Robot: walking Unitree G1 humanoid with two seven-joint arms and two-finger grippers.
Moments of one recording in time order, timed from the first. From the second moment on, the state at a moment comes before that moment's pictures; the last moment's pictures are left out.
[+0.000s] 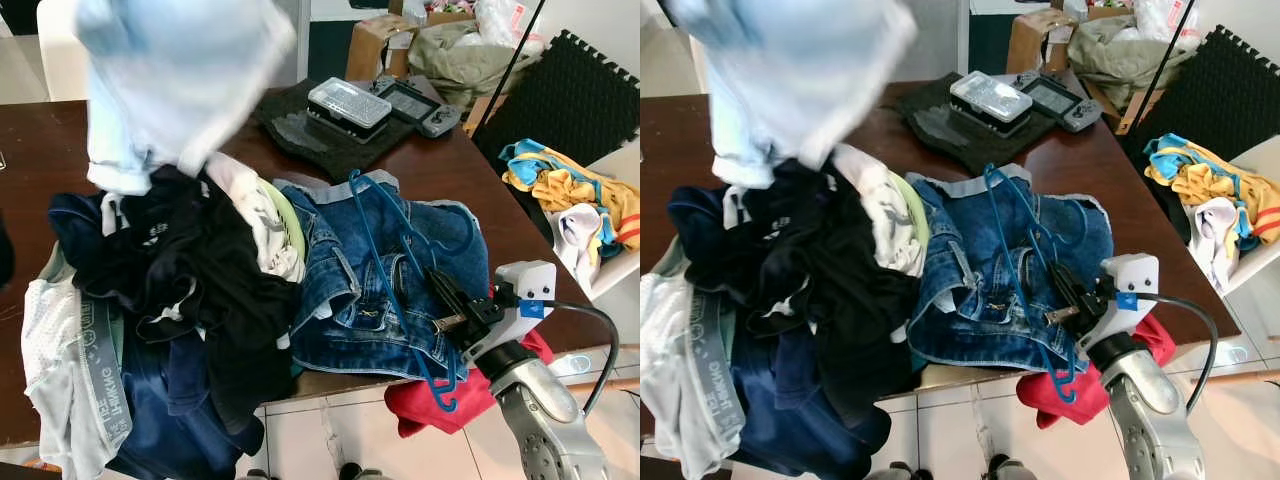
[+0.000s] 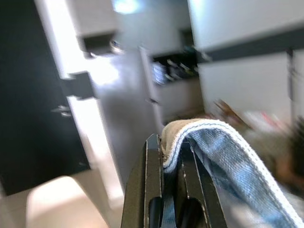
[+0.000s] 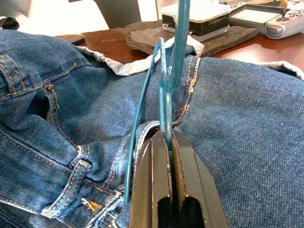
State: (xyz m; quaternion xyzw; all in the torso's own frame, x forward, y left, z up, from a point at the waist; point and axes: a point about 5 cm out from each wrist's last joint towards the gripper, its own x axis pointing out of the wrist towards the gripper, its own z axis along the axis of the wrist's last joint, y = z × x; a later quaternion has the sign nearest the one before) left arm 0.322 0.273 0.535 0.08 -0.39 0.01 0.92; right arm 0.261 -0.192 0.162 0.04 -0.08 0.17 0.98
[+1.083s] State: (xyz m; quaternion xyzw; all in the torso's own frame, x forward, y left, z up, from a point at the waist) left arm 0.366 0.079 0.317 -0.04 -0.13 -0.28 0.95; right arm 0.263 -0.191 0.159 0.05 -0.08 0.17 0.98
